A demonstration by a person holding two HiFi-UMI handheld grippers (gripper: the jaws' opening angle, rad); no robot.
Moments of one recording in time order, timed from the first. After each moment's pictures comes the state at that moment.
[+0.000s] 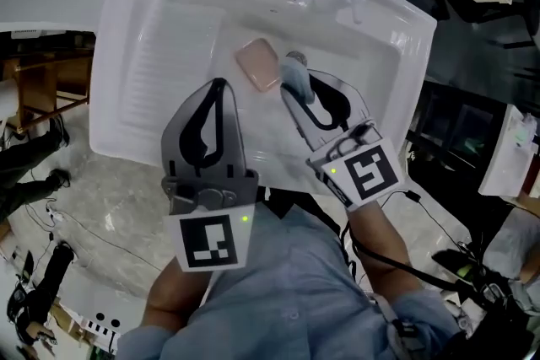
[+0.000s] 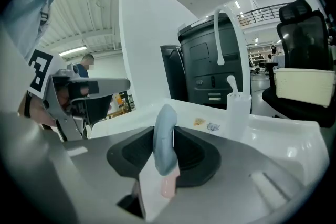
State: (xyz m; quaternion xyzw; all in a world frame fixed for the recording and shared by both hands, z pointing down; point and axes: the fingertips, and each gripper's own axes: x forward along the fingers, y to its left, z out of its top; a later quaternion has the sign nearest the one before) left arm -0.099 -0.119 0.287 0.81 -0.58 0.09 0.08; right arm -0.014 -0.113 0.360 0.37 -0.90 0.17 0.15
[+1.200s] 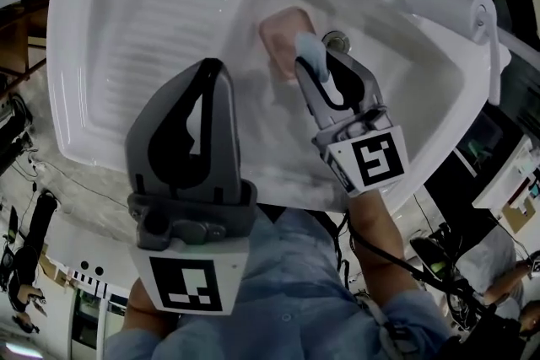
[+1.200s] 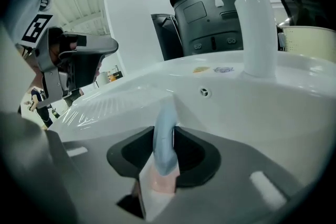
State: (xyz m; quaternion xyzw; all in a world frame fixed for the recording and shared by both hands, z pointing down) left arm -0.146 -0.161 0.361 0.79 -0.58 0.10 0.15; right arm -0.044 -0.137 0.508 0.35 -0.88 0.24 0.23
